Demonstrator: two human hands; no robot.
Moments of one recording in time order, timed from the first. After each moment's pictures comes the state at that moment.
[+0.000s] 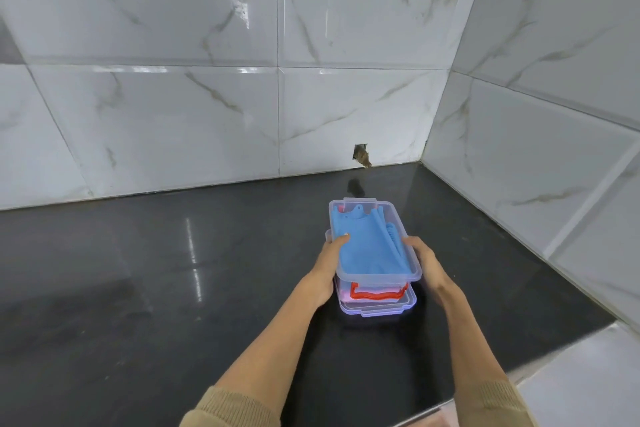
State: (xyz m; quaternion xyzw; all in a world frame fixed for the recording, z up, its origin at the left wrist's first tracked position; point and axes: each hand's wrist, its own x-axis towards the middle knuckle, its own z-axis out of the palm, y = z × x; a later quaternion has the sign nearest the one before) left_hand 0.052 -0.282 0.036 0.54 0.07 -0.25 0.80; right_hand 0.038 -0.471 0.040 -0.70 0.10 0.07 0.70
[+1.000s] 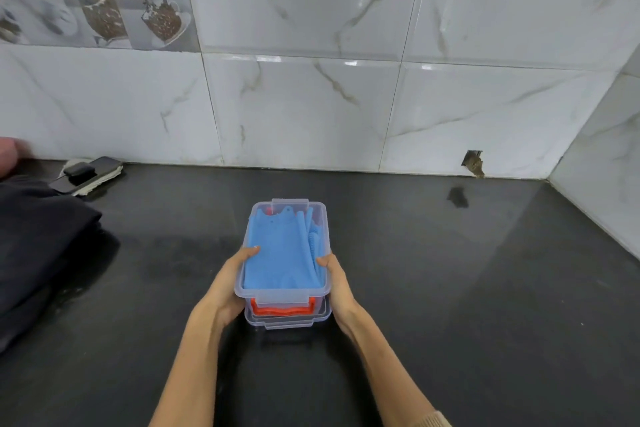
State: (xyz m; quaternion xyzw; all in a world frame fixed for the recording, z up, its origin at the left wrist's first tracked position) left_hand -0.055 -0.007 0.018 0.44 0.19 -0.05 0.88; right_hand -0.005 -0.189 0.005 -0.56 -0.07 0.30 0.77
